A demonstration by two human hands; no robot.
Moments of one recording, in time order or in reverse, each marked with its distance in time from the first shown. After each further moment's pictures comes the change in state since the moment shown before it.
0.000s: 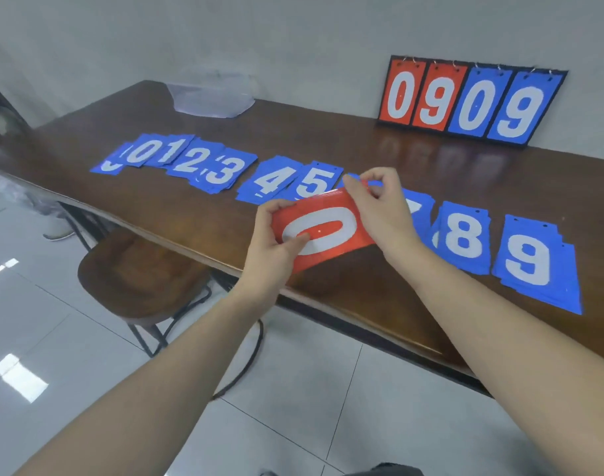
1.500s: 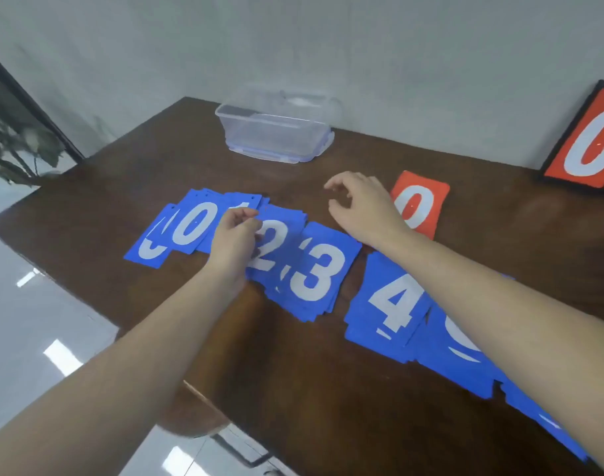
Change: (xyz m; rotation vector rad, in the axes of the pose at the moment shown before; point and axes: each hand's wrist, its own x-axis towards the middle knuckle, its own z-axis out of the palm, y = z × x) left_hand 0.337 0.004 -0.218 0.186 0.372 -0.292; right_hand 0.297 -0.001 0.266 -0.649 -0.247 -0.417
